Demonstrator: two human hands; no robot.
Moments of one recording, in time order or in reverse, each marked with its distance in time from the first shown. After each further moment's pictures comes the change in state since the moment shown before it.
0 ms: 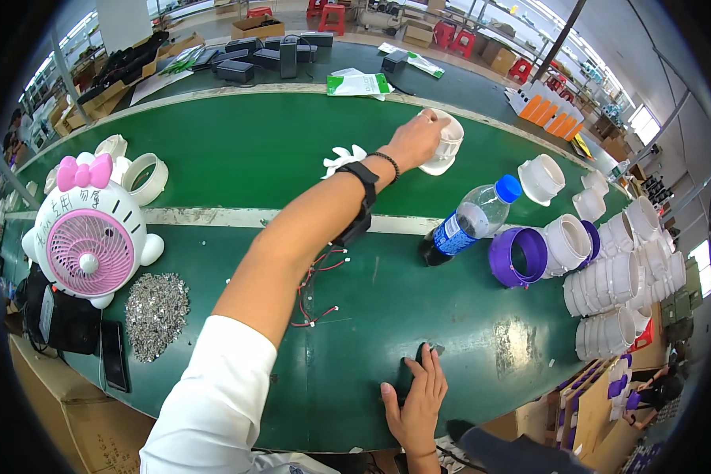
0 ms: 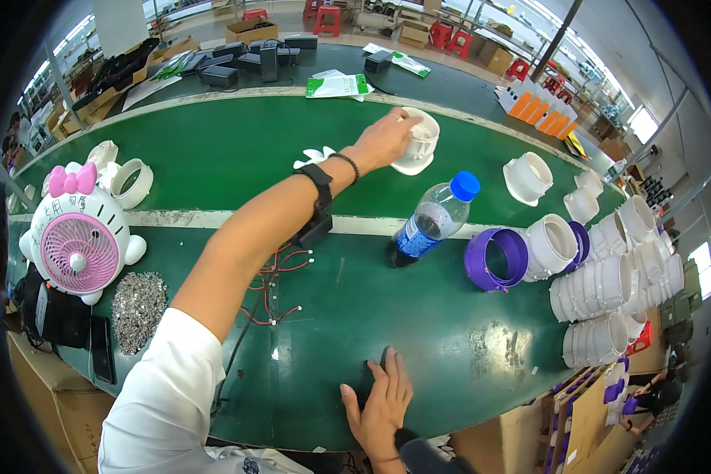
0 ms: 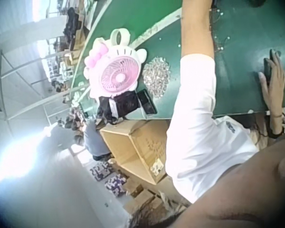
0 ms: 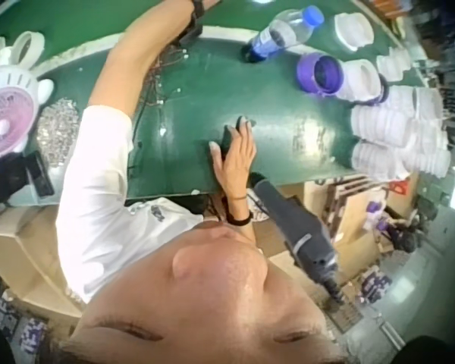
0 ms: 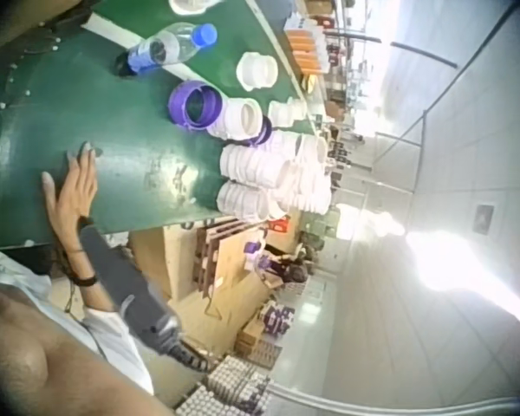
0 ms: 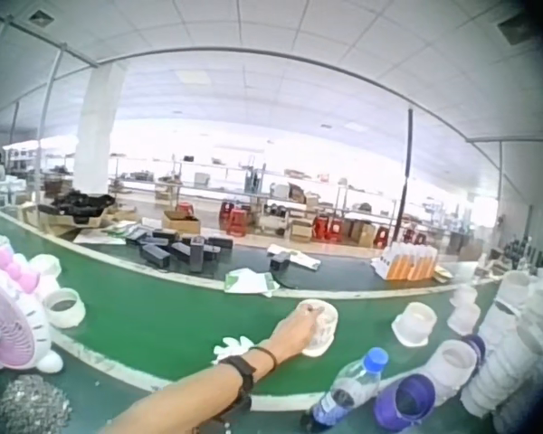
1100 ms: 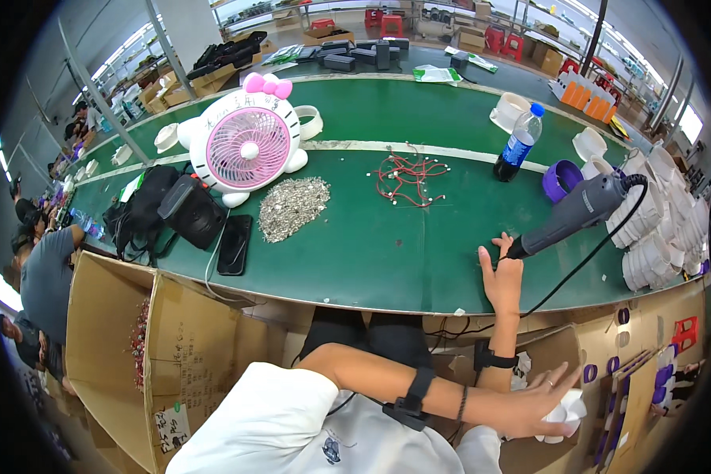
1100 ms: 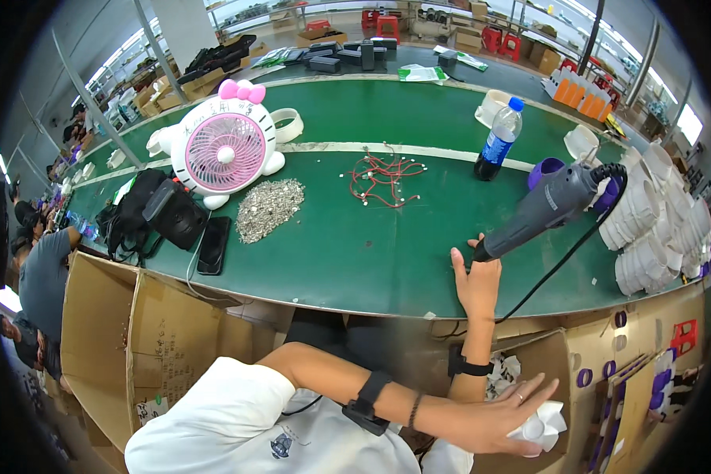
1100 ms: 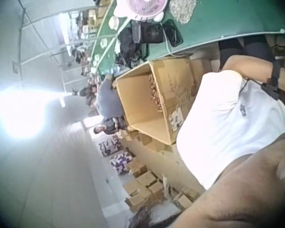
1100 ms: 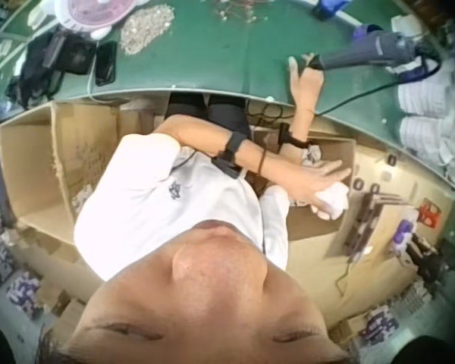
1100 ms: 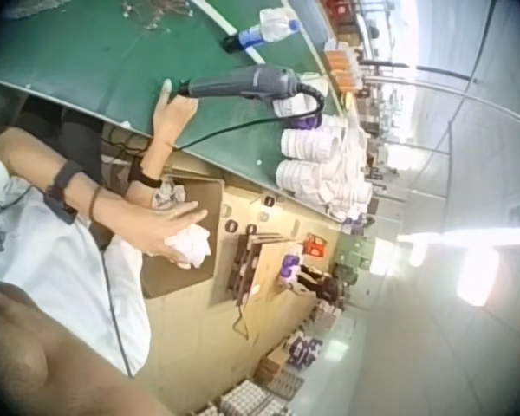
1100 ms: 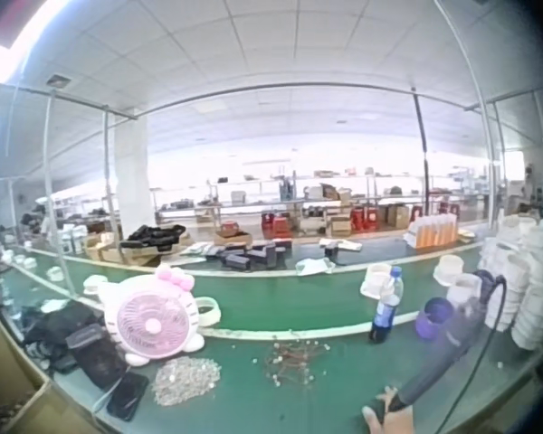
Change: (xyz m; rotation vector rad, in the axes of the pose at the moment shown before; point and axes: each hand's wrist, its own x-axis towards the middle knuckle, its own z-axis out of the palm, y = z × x) left_hand -0.457 0.525 -0.103 -0.791 -0.716 -0.089; right_hand -0.018 0.010 0.027 0.090 0.310 -0.171
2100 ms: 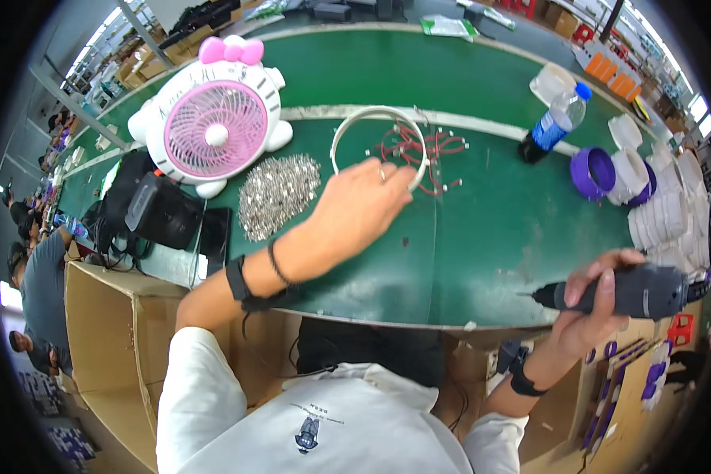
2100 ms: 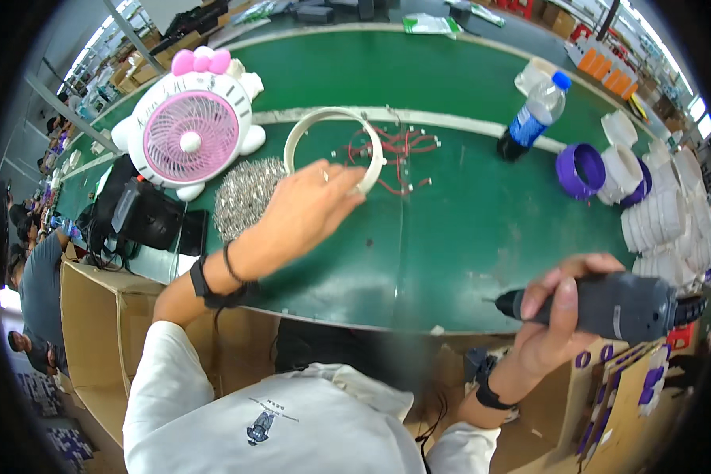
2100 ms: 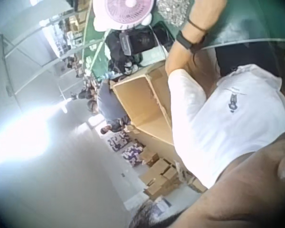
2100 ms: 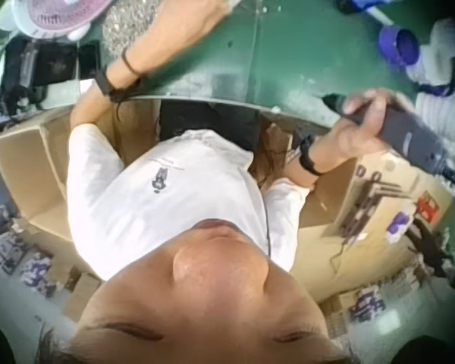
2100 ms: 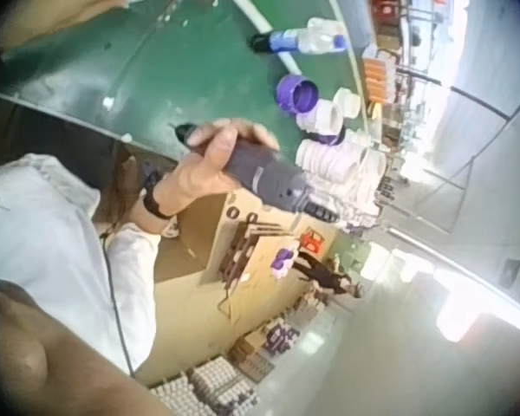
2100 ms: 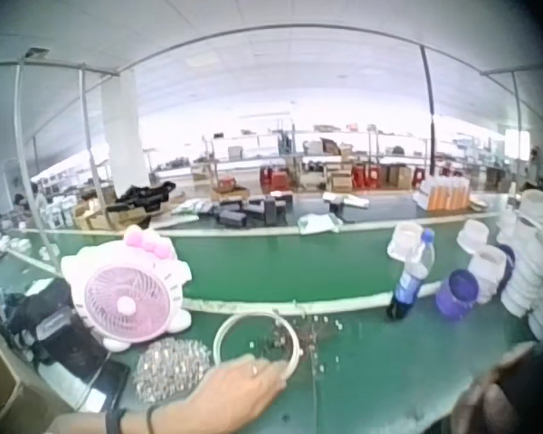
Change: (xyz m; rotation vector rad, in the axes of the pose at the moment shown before) left_hand -0.114 -0.072 -0.349 1.158 0.551 -0.156; right_hand 0.046 -0.110 -0.110 1.072 0.467 0.031
